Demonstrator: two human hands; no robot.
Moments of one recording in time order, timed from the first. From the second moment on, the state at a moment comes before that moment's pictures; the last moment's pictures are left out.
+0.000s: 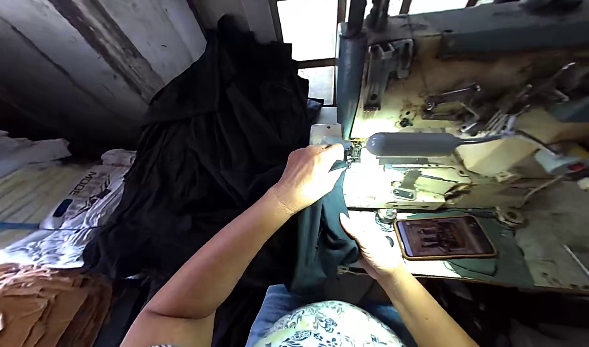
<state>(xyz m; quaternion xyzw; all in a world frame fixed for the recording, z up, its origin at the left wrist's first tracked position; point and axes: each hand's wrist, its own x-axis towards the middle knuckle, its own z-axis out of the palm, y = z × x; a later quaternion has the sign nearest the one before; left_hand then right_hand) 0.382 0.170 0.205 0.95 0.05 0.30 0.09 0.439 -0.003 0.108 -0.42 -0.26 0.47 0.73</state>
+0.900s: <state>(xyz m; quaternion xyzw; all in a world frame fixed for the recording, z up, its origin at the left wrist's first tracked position) 0.370 0.217 0.192 0.95 0.01 0.23 0.23 0.428 0.004 0.070 -0.50 -0.40 0.31 0.70</state>
